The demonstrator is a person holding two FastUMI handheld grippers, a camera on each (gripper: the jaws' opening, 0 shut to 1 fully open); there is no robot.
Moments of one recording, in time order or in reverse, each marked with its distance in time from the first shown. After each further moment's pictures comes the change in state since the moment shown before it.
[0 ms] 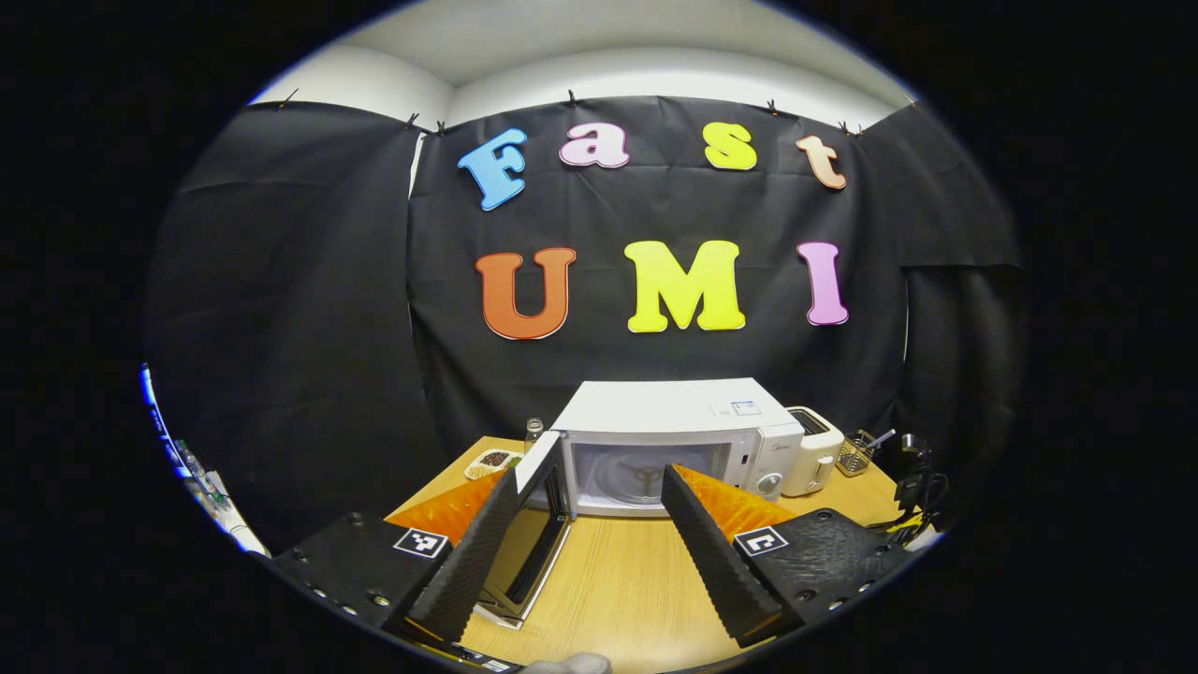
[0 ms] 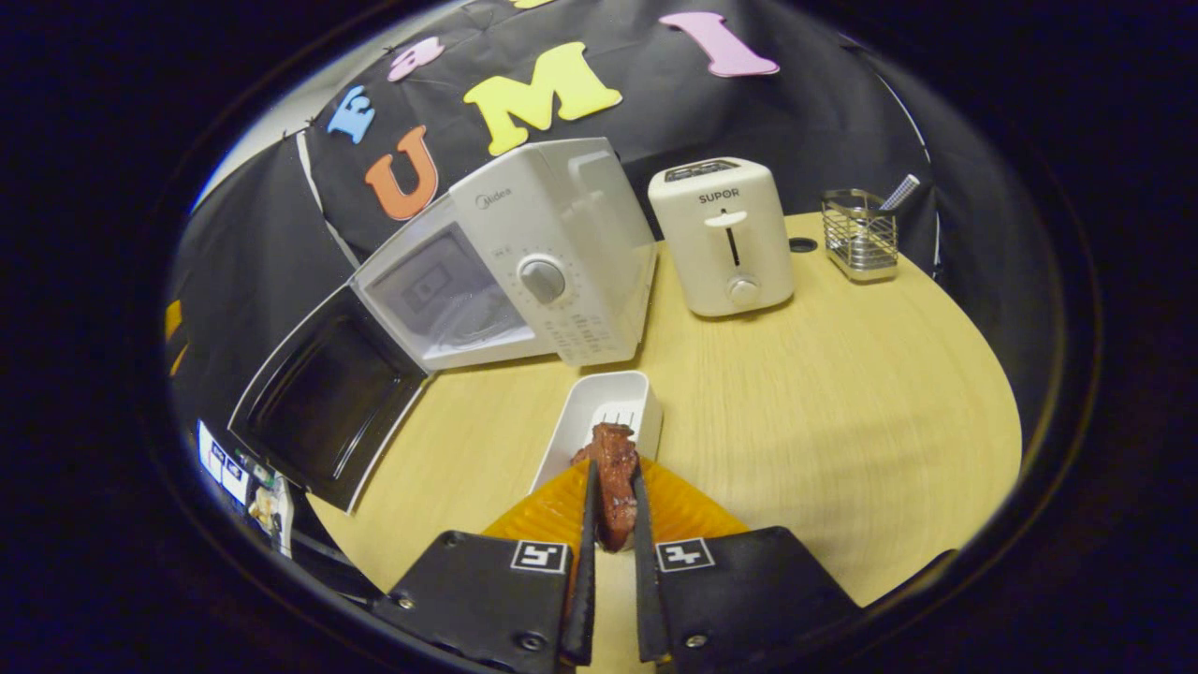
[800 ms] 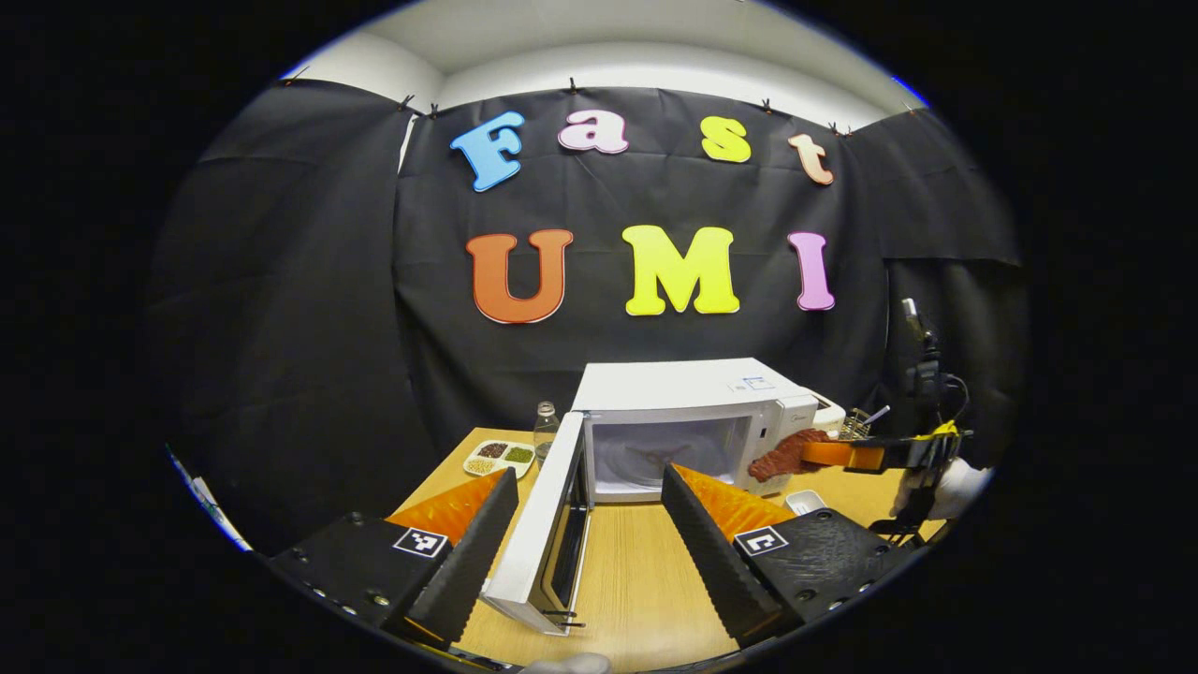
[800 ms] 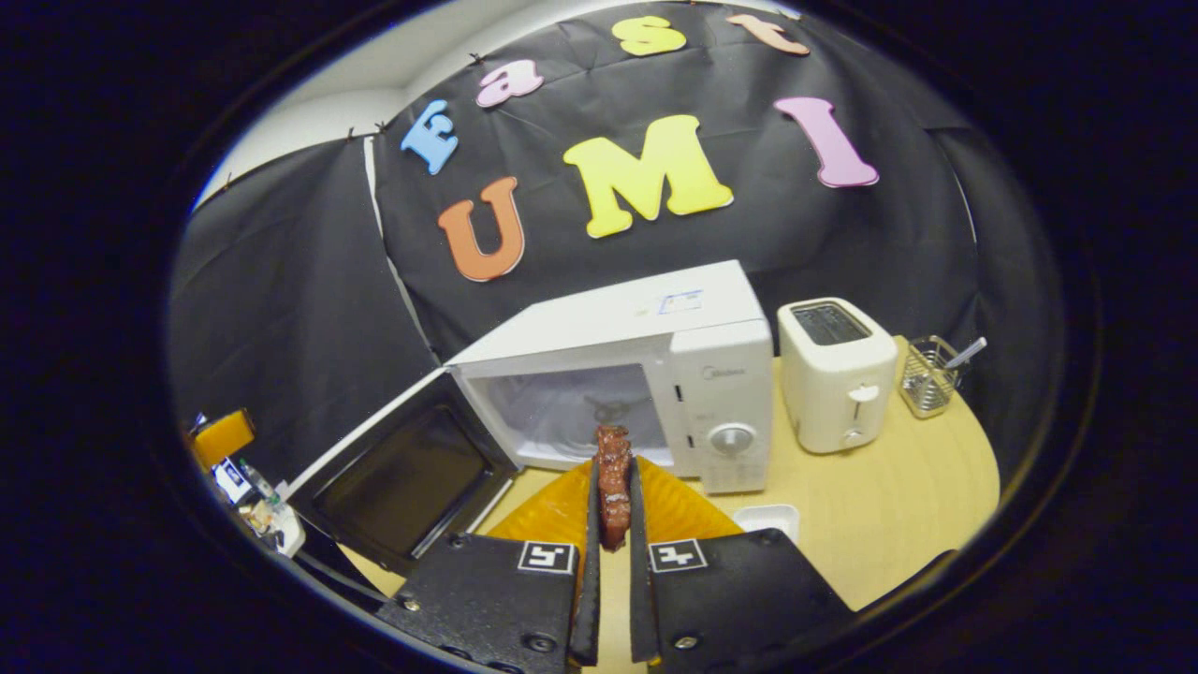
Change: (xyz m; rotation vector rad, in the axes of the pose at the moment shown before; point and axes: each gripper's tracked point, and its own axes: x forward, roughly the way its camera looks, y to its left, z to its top) left arm 0.019 0.066 -0.034 0.017 0.021 -0.113; right arm -0.001 0.193 0.117 -0.070 -0.278 0.079
